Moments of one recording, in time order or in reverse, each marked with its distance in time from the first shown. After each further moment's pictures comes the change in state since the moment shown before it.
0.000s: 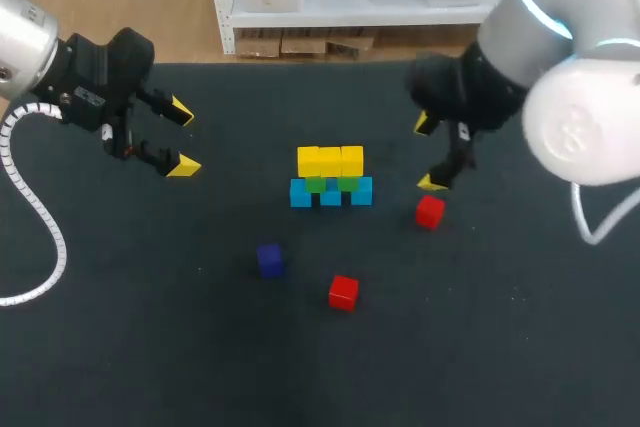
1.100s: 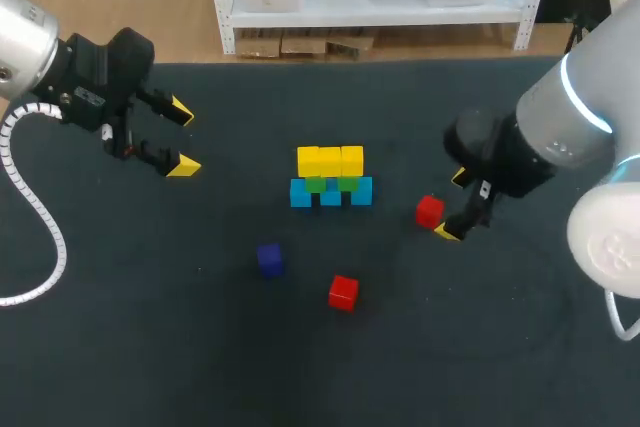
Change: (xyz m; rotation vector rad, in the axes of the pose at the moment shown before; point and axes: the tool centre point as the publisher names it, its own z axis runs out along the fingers) left arm 0.000 0.000 0.000 0.000 0.000 0.000; right arm 0.047 0.040 0.036 0.067 -0.031 0.313
